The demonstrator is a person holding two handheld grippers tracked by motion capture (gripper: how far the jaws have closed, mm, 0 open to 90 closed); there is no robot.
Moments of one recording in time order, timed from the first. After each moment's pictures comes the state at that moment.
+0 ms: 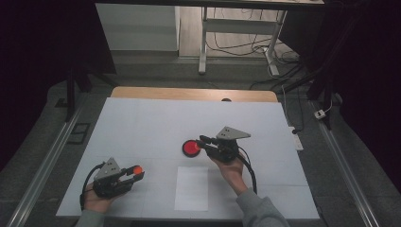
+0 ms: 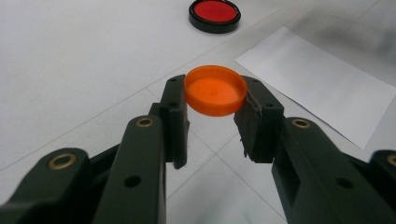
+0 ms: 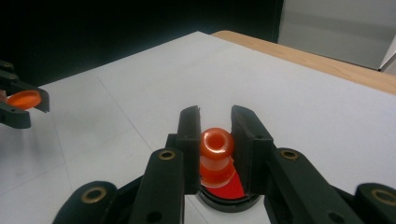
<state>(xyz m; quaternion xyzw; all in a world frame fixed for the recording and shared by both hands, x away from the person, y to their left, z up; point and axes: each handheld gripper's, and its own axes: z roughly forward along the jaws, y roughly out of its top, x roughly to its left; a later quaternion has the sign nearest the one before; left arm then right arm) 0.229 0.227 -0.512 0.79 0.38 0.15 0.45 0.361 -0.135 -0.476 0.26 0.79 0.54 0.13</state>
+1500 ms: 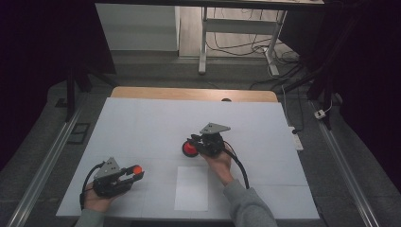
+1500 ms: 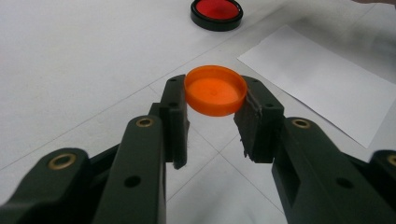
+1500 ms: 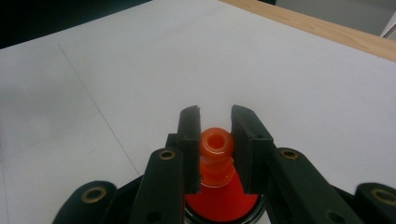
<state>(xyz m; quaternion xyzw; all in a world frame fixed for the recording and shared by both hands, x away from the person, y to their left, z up) 0.231 0.228 -0.513 0.79 0.38 0.15 0.45 0.391 -0.096 -0.502 0.27 0.82 0.48 0.14</state>
